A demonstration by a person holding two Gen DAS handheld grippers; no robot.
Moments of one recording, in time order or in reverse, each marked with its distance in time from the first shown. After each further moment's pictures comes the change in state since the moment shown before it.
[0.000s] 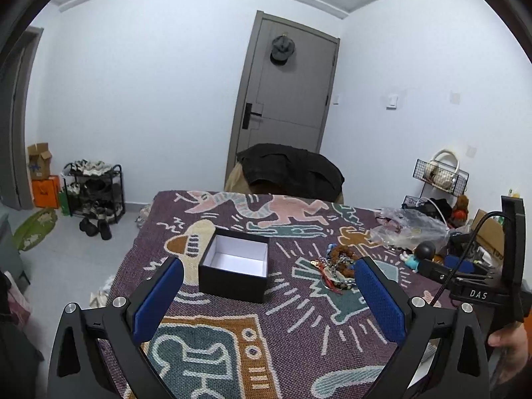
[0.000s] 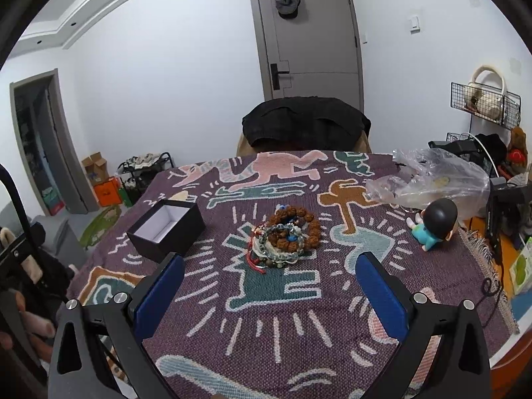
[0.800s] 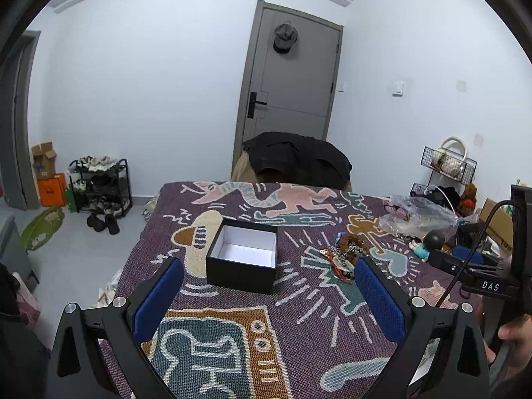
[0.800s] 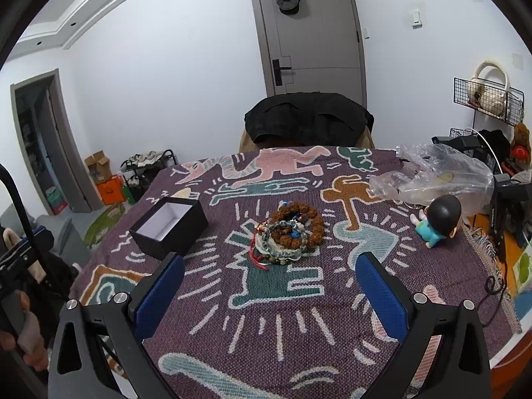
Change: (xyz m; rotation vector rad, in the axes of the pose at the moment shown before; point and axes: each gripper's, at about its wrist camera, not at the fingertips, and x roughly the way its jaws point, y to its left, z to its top) left arm 0.005 -0.002 -0.002 0.036 0.048 0.044; right arm 0.001 0.000 0.000 0.001 0.015 0.011
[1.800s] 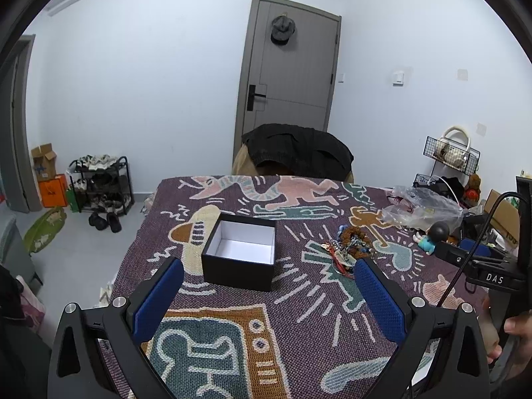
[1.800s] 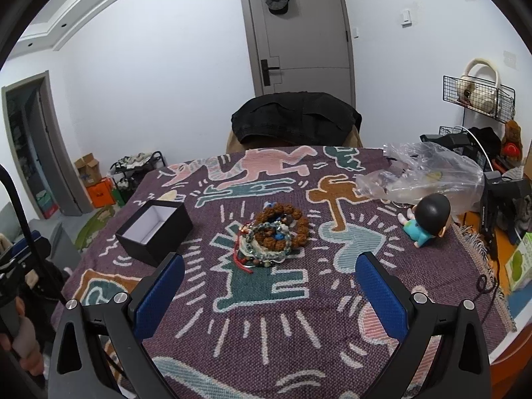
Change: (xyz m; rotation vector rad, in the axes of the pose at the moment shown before) left arm 0.017 -0.006 0.002 0.008 0.039 0.008; right arm 0.003 -0.012 0.002 0.020 0.001 -0.053
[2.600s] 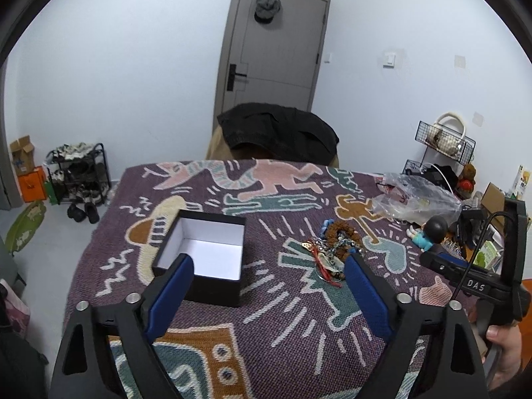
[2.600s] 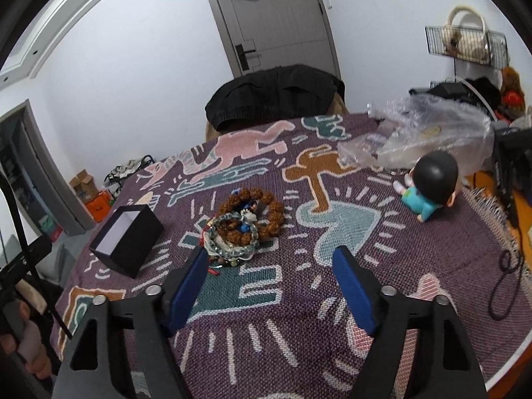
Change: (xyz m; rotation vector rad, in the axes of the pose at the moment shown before) left arm 0.070 -0.028 0.015 0.015 0.100 -0.081; right arm 0.056 -0.057 -0.008 0.148 0.078 0.033
